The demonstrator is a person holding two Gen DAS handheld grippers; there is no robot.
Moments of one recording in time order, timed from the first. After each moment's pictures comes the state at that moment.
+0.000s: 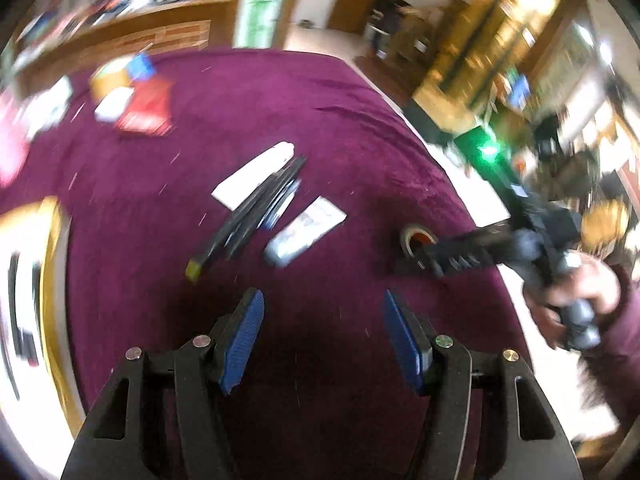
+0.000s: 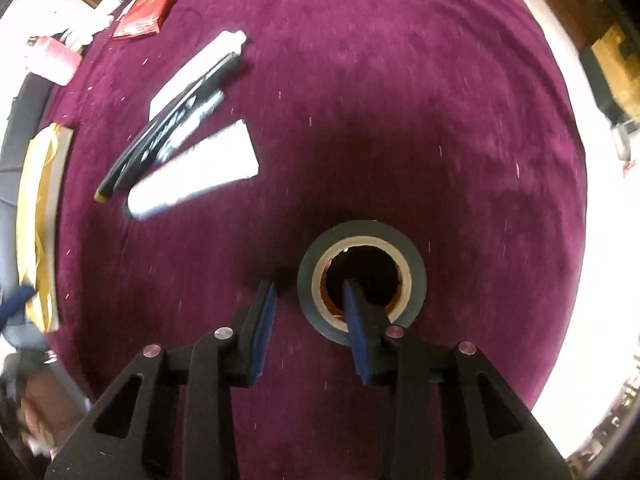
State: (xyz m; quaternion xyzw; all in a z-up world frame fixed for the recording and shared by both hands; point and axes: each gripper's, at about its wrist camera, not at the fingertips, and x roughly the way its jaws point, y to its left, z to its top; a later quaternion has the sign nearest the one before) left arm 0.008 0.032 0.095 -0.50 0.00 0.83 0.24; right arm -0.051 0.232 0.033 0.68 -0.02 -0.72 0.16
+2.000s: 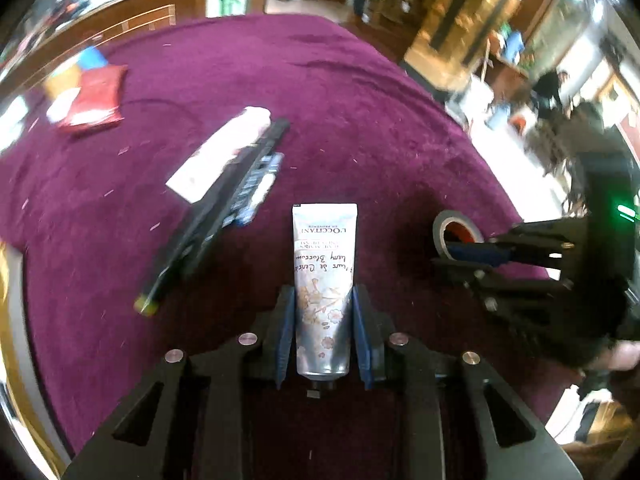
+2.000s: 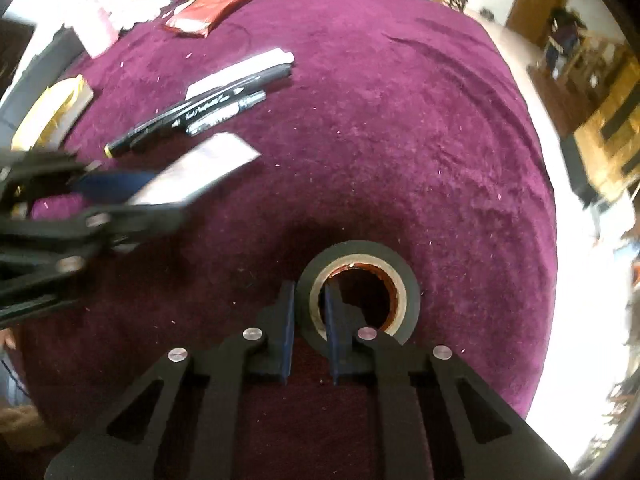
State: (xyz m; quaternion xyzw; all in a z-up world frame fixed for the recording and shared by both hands) left arm -0.016 0.038 0.048 -0.53 0.02 0.81 0.24; right arm -0.014 0.220 0.038 0.56 0.07 -0.81 0.16
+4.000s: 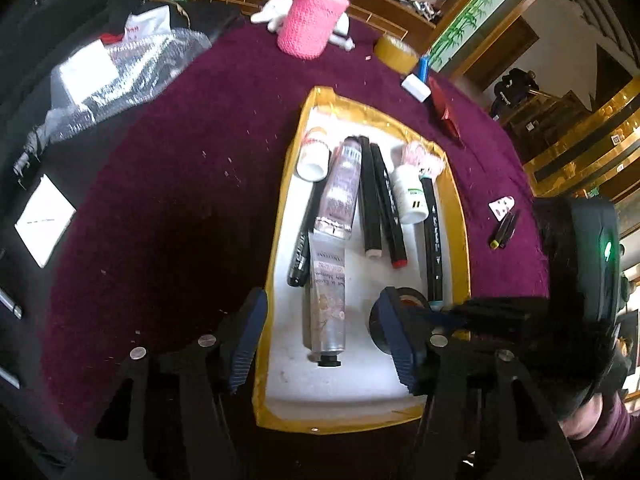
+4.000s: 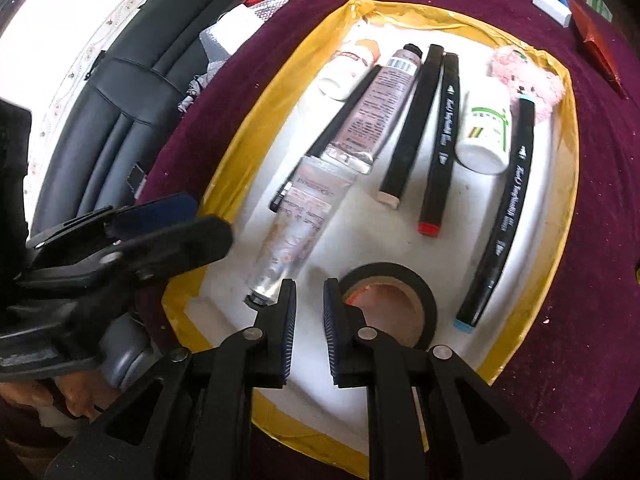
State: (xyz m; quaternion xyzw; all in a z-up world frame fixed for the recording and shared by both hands) left arm 0.085 -0.355 0.066 -0.53 -0.19 0.83 0.05; right arm 0.055 -0.196 0.048 0.62 0.04 -0.70 0.36
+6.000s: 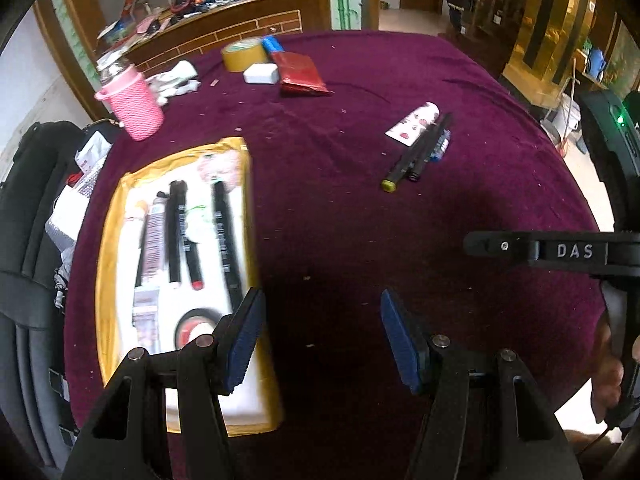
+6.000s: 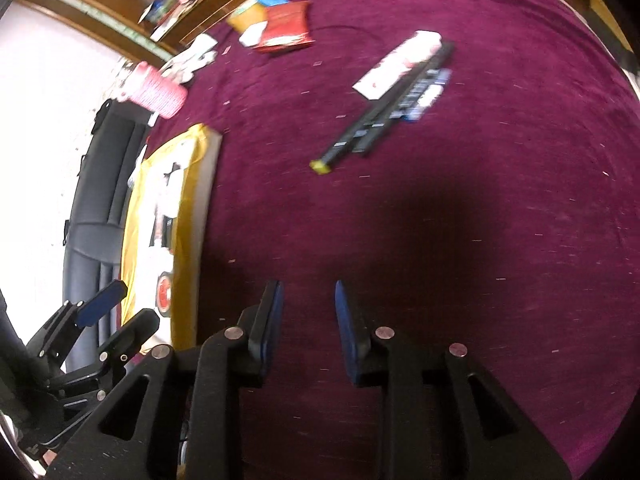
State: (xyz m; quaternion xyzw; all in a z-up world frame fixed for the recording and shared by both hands) left arm 0.072 -0.081 0.099 -0.53 0.07 0.84 0.05; right arm 0.031 0.108 0.064 0.60 -0.17 -0.76 0.20
